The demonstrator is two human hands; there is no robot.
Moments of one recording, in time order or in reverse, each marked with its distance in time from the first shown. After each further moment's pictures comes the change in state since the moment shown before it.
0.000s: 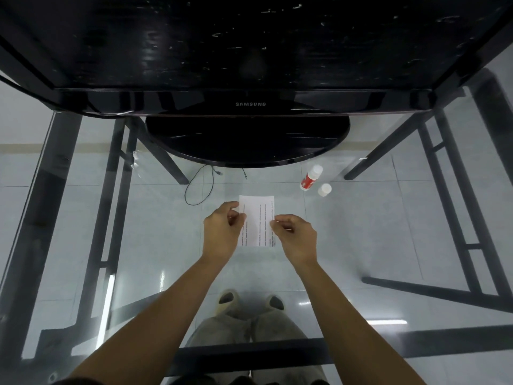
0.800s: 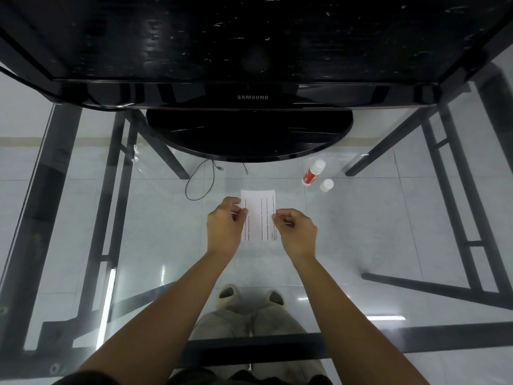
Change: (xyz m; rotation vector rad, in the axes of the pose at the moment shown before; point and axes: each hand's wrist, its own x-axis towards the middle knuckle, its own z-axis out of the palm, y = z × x) left_hand -0.001 0.002 0.008 0.061 0.006 -0.062; right_hand 0.000 -0.002 0.005 -0.010 0.052 0.008
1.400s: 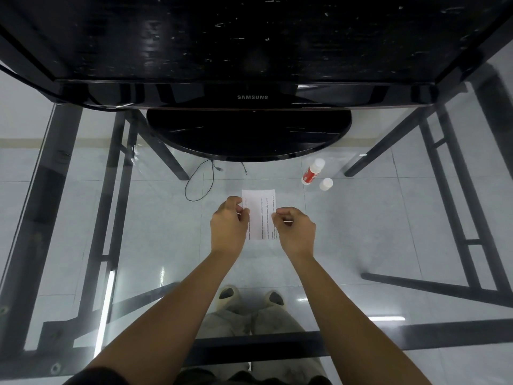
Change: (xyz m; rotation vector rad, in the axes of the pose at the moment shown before) left_hand -0.001 -0.002 0.008 0.073 0.006 0.024; right_hand -0.001 -0.002 0.003 -0.072 0.041 -0.033
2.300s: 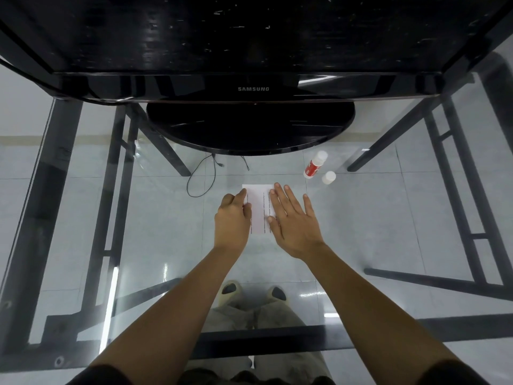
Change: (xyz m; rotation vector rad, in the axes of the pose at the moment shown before) left_hand -0.001 -0.002 0.004 0.153 -0.035 0.120; right_hand 0.017 0.025 -0.004 -0.901 -0.286 -0.604
